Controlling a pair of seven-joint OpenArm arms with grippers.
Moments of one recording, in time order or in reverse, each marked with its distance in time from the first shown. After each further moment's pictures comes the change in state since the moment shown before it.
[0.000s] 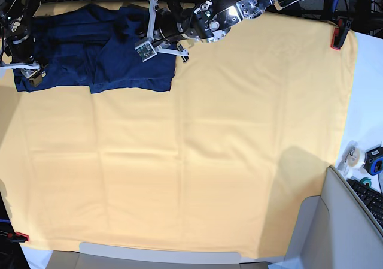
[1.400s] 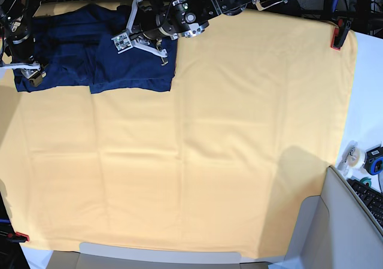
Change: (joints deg) left arm -2.1 5.9 4.0 -3.2 9.7 -0.4 0.4; right arm 0.1 0.1 0.0 0.0 0.0 0.0 0.0
